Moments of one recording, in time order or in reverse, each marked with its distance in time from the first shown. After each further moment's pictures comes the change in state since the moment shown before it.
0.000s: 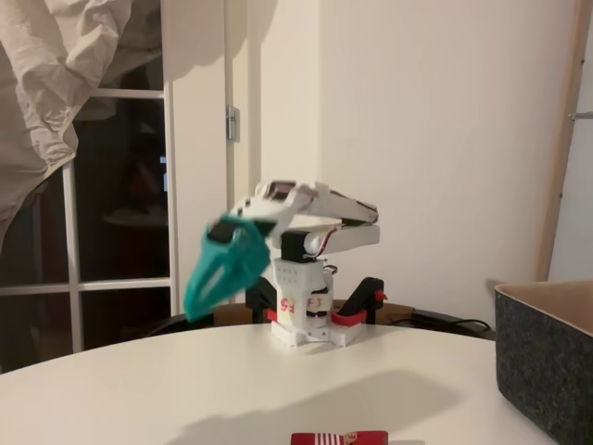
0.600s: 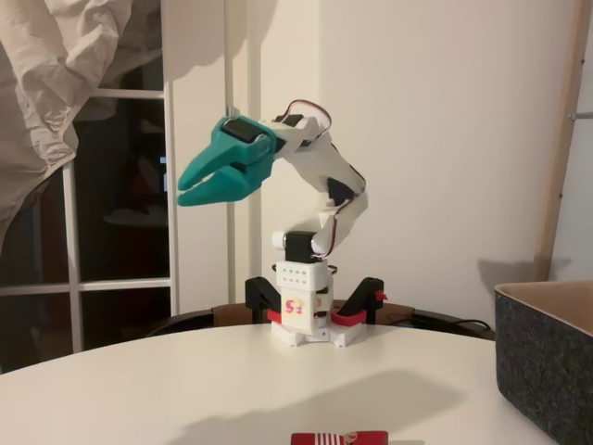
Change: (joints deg) arm -12.4 -23.5 -32.2 -3.3 17.5
